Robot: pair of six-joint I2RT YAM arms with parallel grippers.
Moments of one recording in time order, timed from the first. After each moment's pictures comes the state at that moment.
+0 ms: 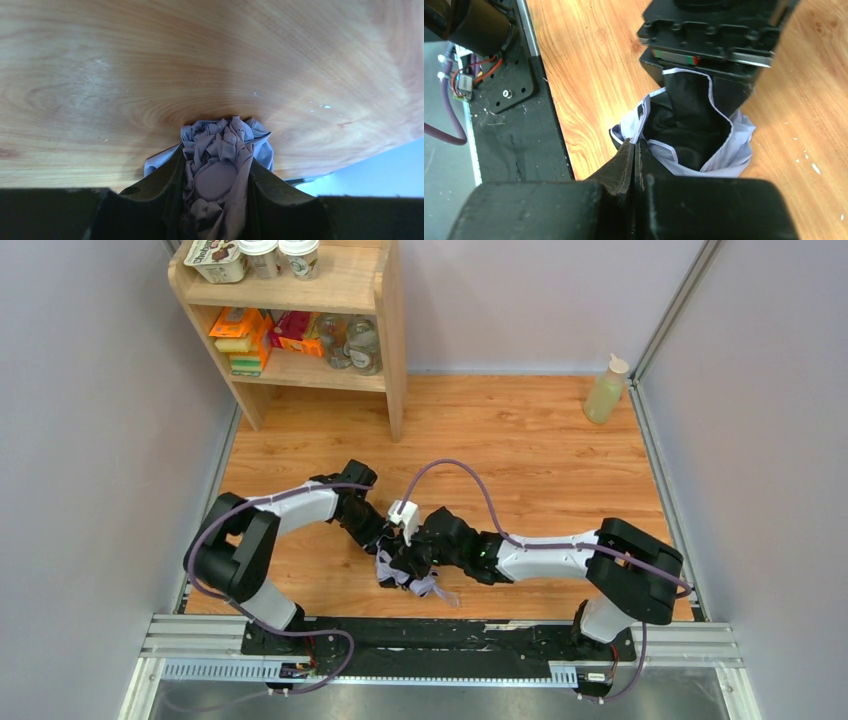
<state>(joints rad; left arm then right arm) -0.48 1.54 0.75 -0.52 0.28 -1.26 1.12 1.57 0.72 0.37 -0.21 0.25</state>
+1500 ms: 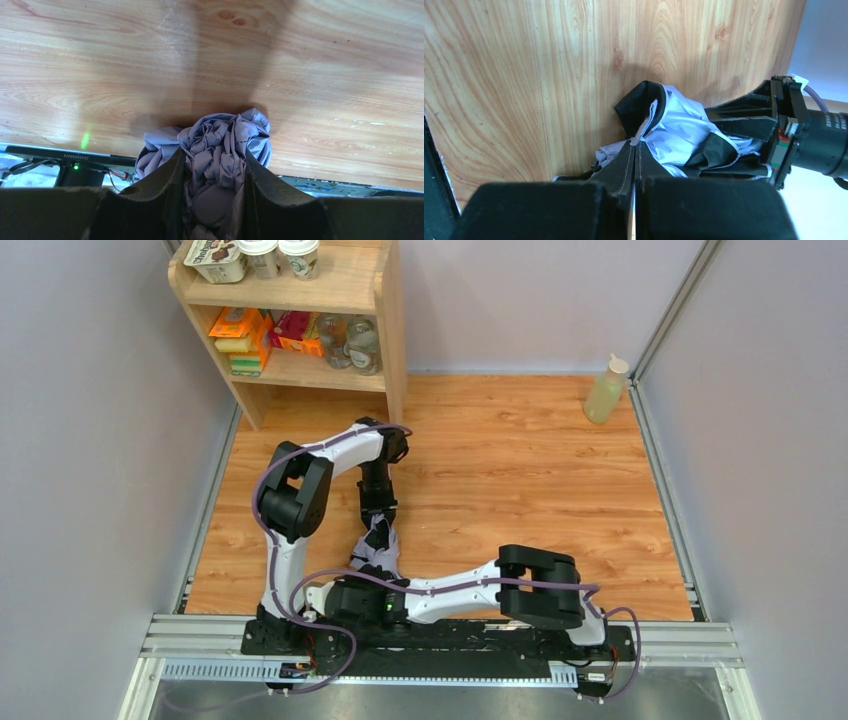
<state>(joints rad) -0.49 2.08 1.50 -1.26 0.12 -0.65 1.52 2.04 1.33 -0.18 0.61 -0.49</state>
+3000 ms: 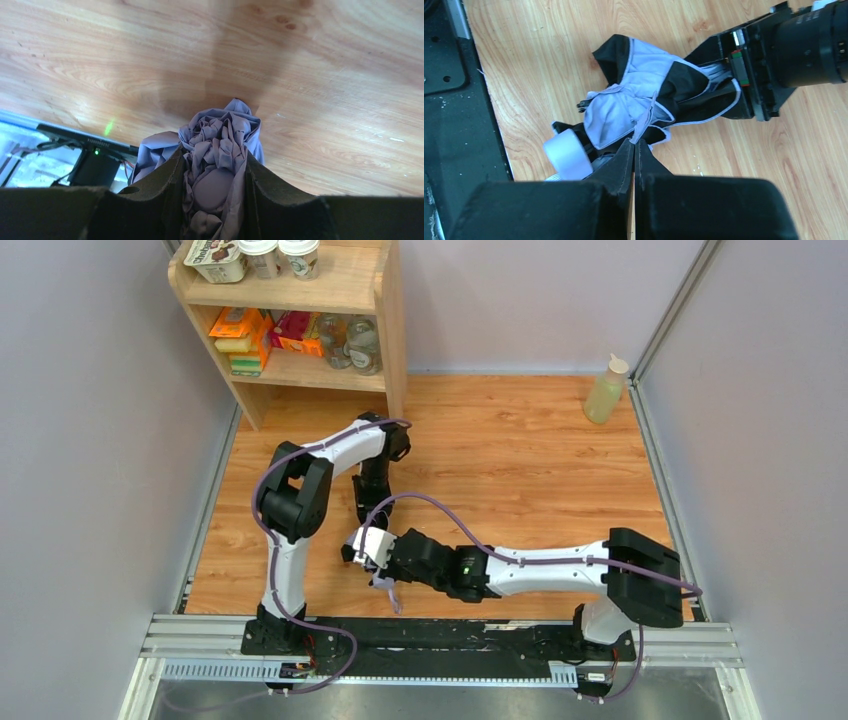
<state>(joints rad) -0.51 2.09 1.56 -1.36 -0.02 -0.73 1.35 1.55 0.93 0.08 0.25 -0.20</state>
